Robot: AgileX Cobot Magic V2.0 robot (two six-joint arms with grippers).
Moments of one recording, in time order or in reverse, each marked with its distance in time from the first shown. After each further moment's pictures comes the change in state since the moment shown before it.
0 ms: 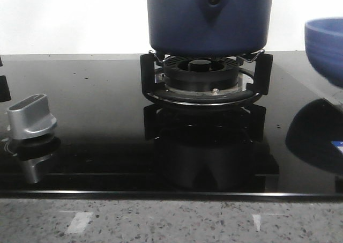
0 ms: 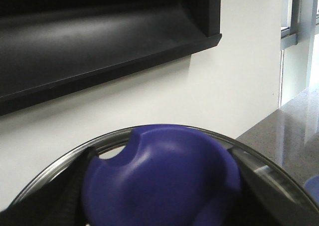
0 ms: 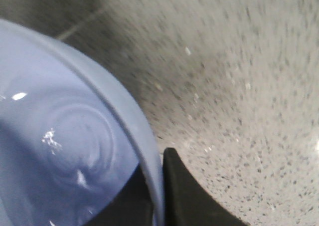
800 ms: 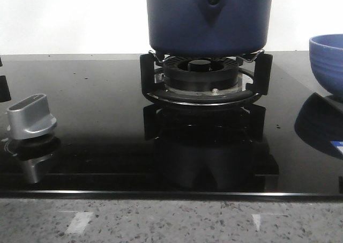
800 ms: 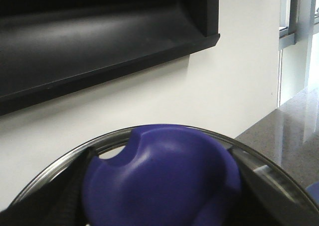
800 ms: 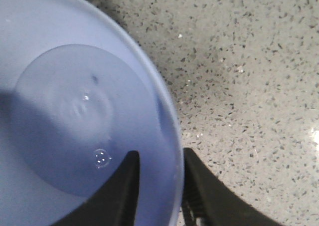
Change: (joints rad) left arm 0.000 0.000 0.000 0.000 0.002 0.000; right arm 0.000 -0.009 0.049 -0.004 0.012 0.002
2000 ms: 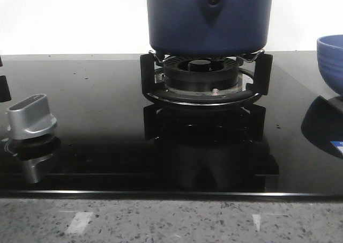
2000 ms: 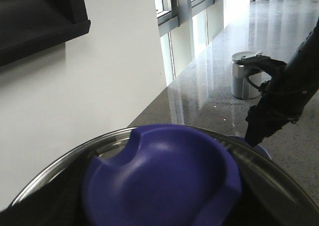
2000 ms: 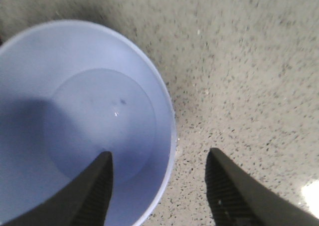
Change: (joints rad) left arm 0.000 0.000 -0.001 0.037 0.396 0.000; right arm 0.002 -0.156 0.000 -0.092 -0.012 -0.002
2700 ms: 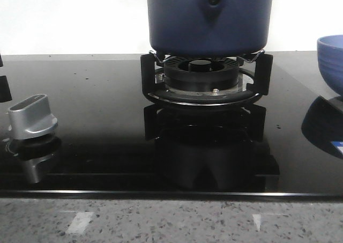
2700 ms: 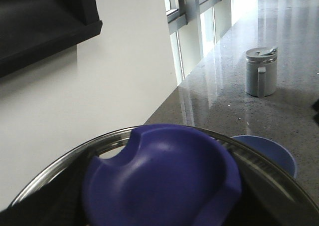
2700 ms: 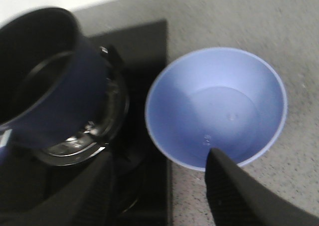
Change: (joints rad) left arm 0.000 0.069 -0.067 -0.002 -0.010 0.044; right arm 0.146 -0.390 0.067 0.139 -0.073 -0.159
